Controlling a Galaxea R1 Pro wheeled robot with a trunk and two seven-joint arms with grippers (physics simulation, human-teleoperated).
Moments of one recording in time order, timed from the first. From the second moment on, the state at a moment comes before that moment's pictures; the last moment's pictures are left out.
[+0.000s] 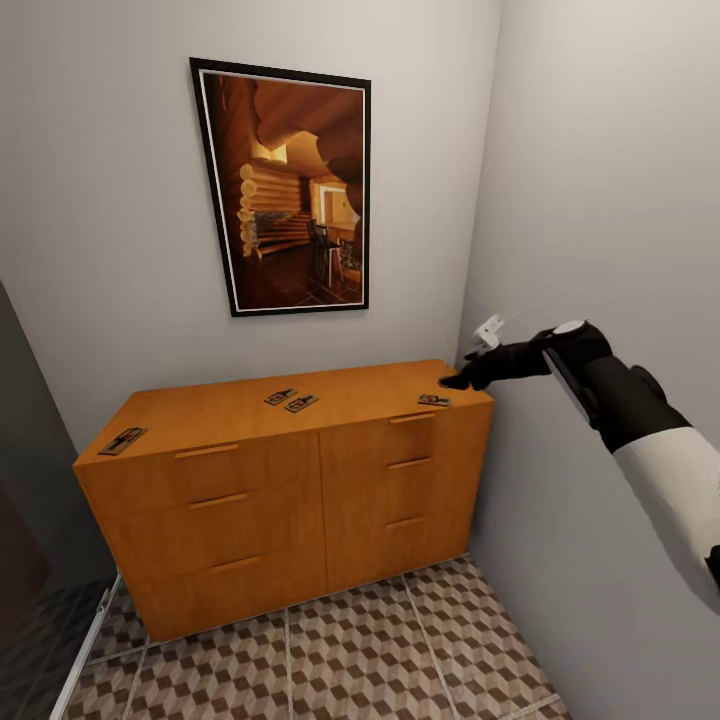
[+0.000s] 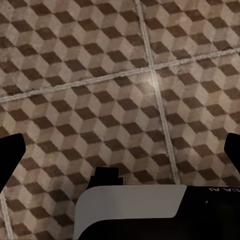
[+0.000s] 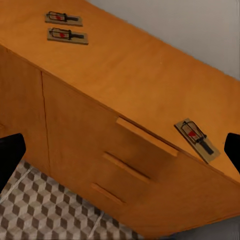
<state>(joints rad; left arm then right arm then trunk) 0.00 0.01 0.01 -0.43 0.05 -0.06 0.00 -1.22 -0.33 0.41 -0.98 0.04 0.69 0.89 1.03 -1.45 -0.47</state>
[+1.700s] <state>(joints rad) 0.00 0.01 0.01 -0.43 0.05 -0.06 0.00 -1.23 -0.37 0.43 -0.44 0.04 0.28 1.11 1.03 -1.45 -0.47</state>
